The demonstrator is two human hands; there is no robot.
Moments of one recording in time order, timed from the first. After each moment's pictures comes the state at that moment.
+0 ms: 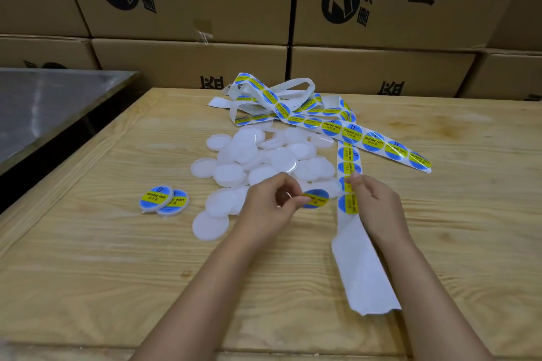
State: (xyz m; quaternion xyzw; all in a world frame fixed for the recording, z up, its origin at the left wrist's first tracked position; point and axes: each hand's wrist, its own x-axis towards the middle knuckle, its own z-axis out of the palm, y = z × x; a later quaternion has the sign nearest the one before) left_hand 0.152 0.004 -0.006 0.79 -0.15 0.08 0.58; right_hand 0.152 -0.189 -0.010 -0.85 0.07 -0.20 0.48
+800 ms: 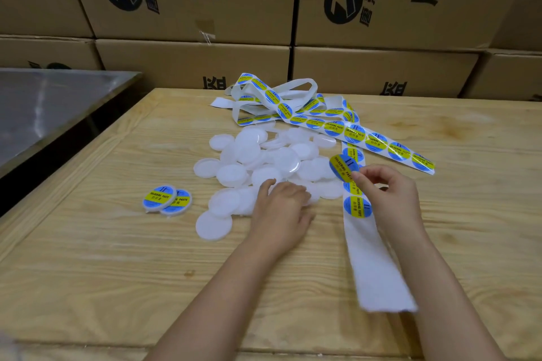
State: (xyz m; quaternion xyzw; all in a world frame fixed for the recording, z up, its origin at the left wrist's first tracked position) left_hand 0.158 -0.009 -0.027 0.94 -0.23 0.18 0.19; right_hand 0.144 -0.186 0.013 -0.78 0.04 -0.23 0.58
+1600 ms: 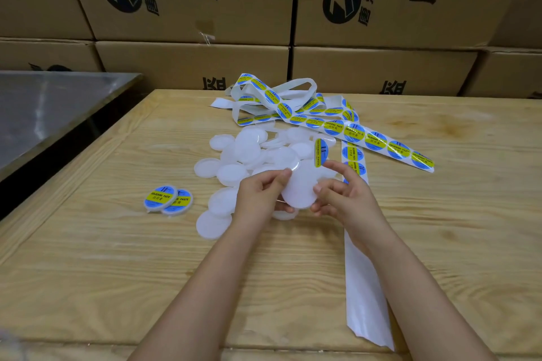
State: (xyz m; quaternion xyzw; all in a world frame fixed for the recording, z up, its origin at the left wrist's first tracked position) left_hand 0.159 0.007 0.001 0.64 -0.02 0.01 0.77; right_hand 0.137 -0.144 0.012 -0.64 -0.02 -0.03 0.76
